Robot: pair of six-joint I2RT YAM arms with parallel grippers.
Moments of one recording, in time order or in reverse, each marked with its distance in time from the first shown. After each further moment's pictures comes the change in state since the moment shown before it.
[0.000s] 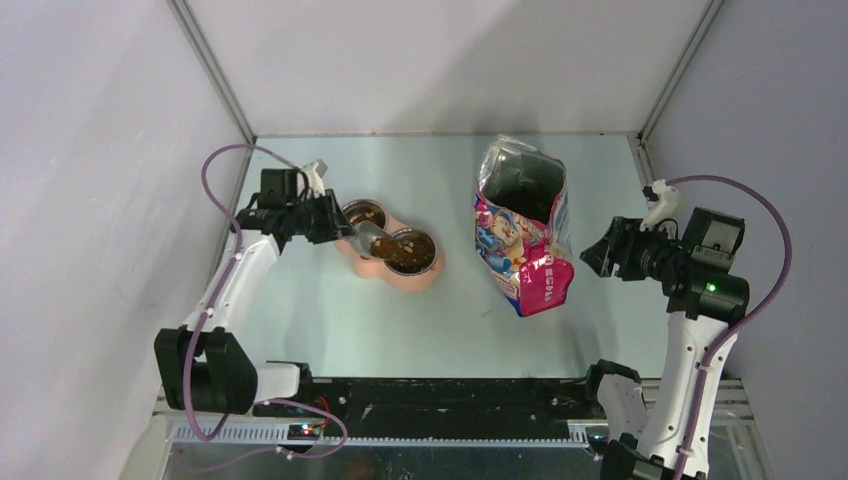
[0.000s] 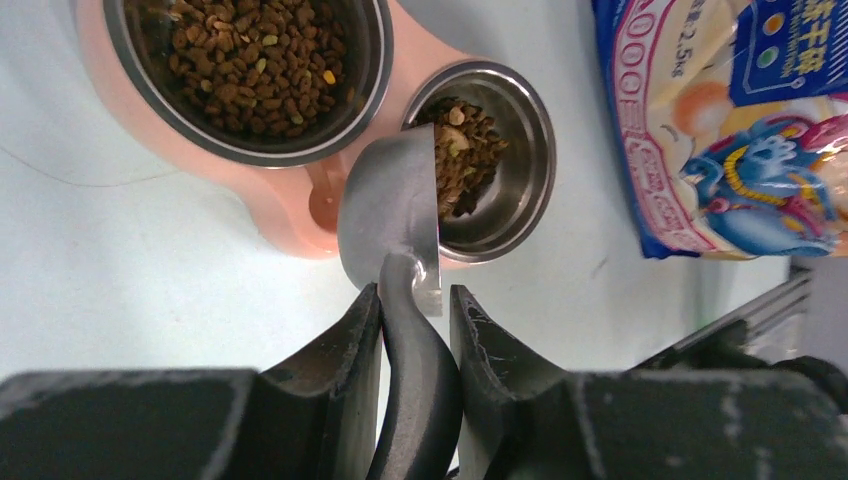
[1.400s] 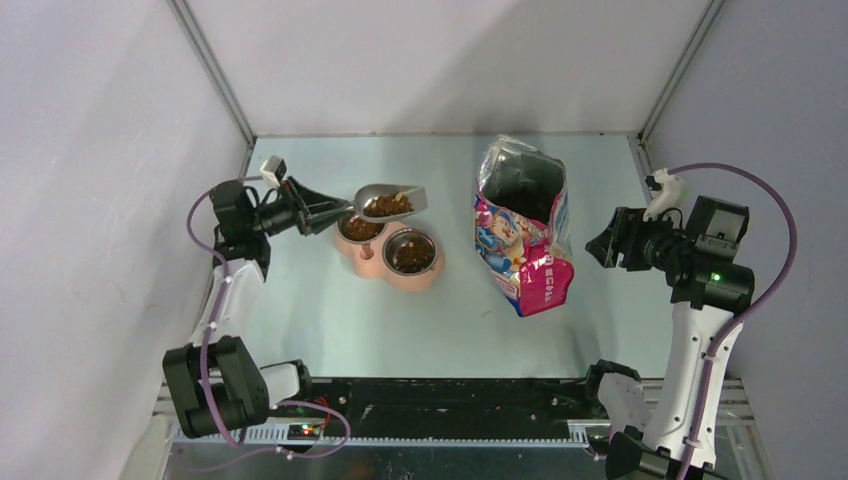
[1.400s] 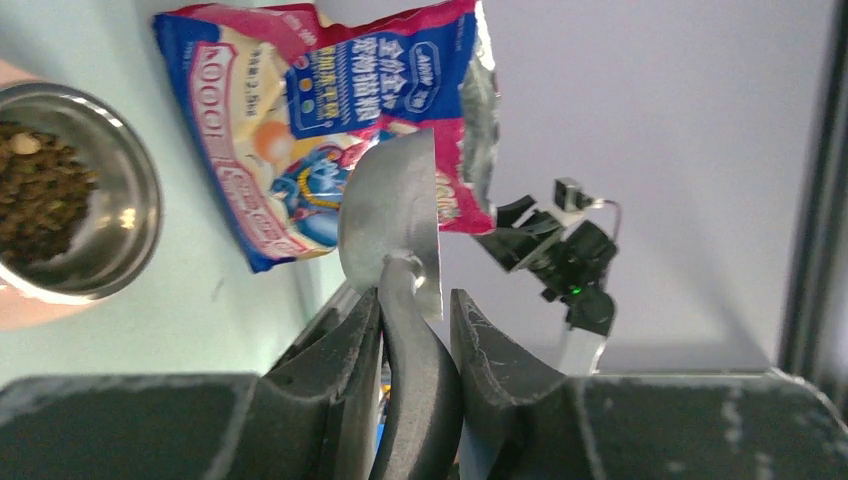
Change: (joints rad) left arm 0.243 -0.058 -0.259 0.932 0.737 -1.020; right arm 0.019 0.055 0.069 0.013 0.043 -0.021
